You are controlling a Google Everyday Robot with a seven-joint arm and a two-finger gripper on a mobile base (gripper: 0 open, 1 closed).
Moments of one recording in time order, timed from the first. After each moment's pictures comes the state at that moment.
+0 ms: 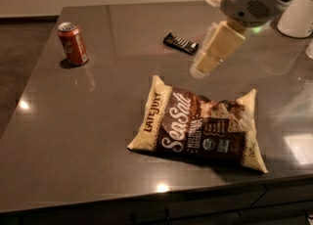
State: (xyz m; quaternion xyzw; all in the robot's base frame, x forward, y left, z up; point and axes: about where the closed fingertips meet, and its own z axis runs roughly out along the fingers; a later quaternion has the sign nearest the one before) arm 0.508 -0.093 1.020 -0.61 0.72 0.05 0.32
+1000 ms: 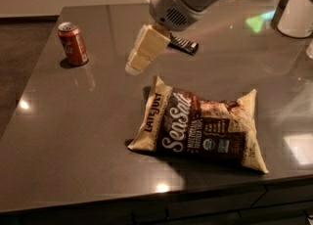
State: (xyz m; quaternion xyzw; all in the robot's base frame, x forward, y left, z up) arm 0.540 0.024 1.008 -0.63 0.68 0.08 0.37
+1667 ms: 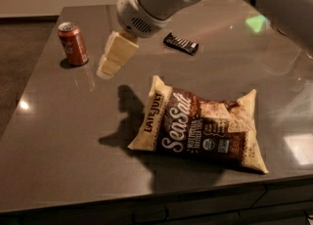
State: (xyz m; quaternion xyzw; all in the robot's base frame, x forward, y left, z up) arm 0.545 0.086 0.997 -0.64 0.66 0.09 0.39
